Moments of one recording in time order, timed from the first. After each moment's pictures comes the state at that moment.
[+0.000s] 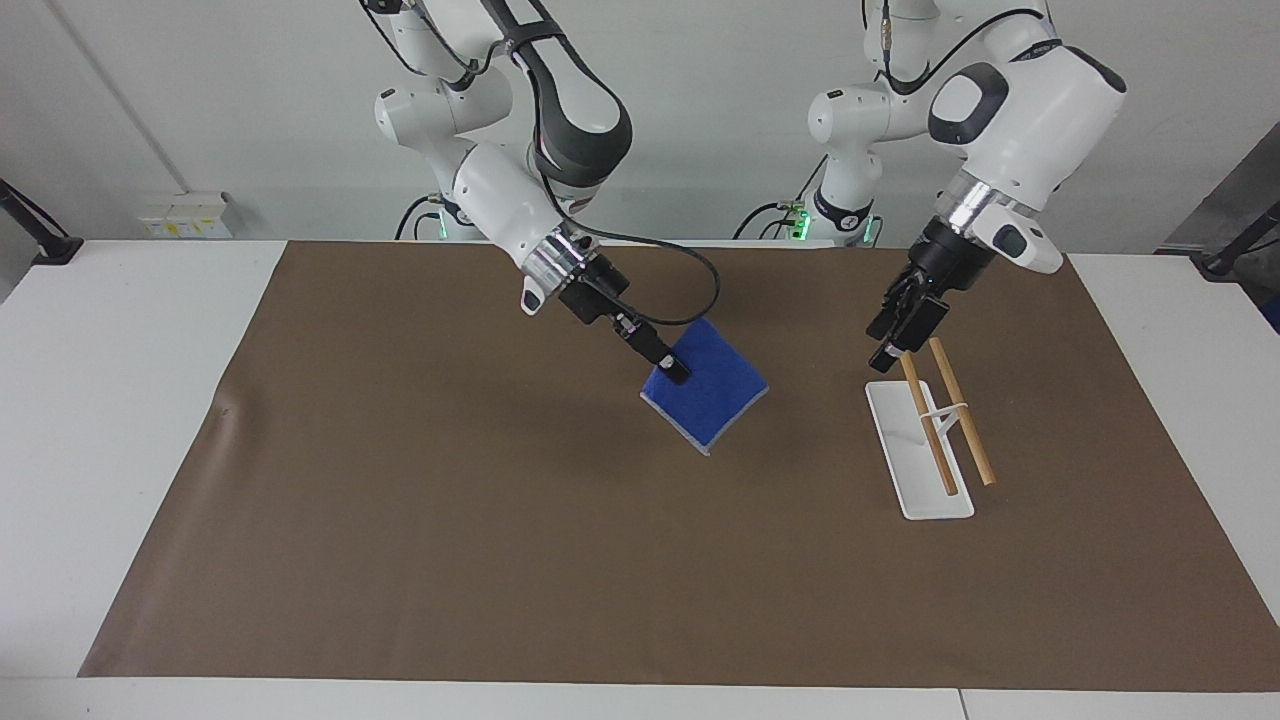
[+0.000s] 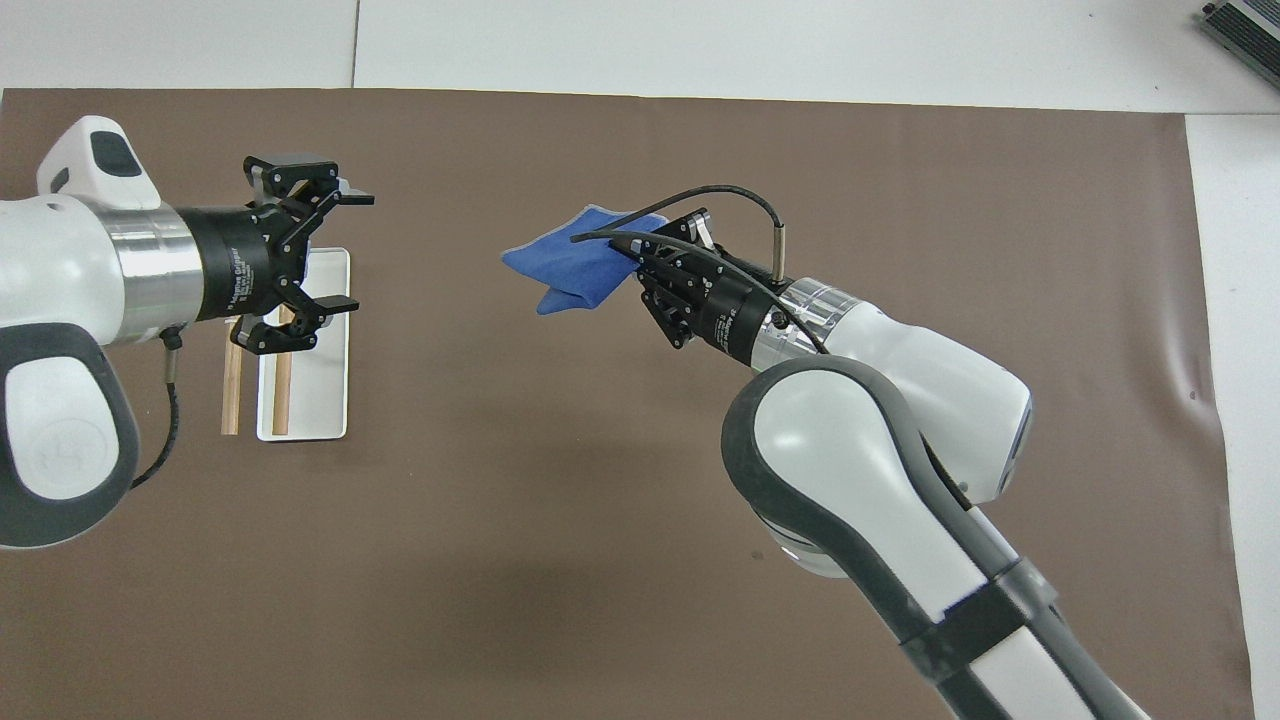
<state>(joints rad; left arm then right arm) 0.13 -0.06 -0.40 -1.93 -0.48 2.29 -1.18 0.46 0.16 0.10 -1.90 1.46 2.83 0.50</state>
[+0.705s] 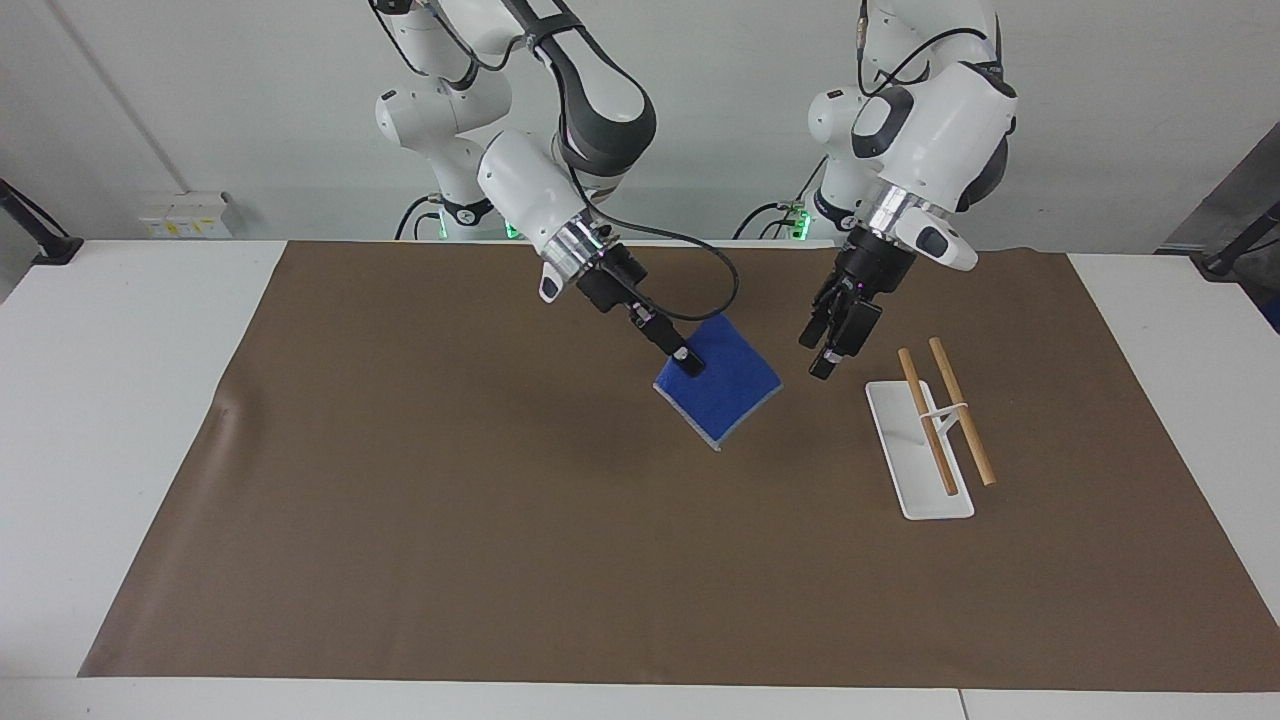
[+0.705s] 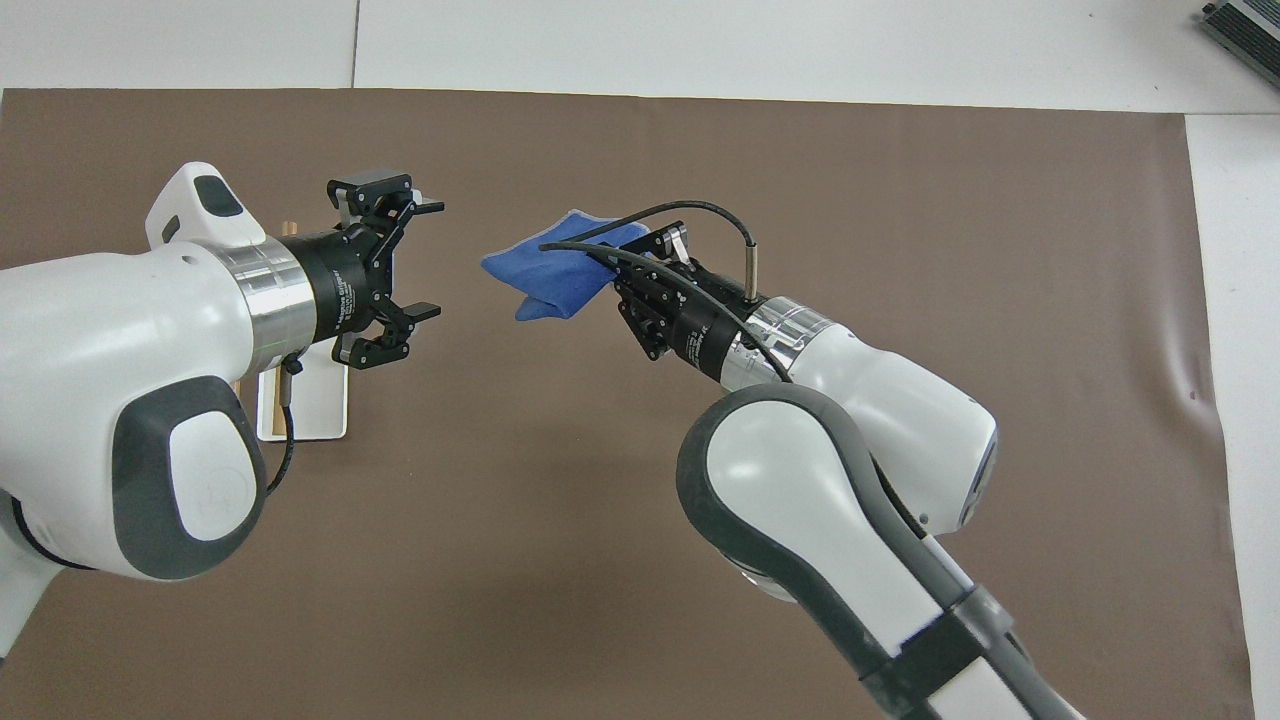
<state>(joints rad) 0.13 -0.05 -0.54 -2.02 -0.48 2.57 -1.37 0.54 0.17 0.10 -1.90 1.47 2.93 0.50</state>
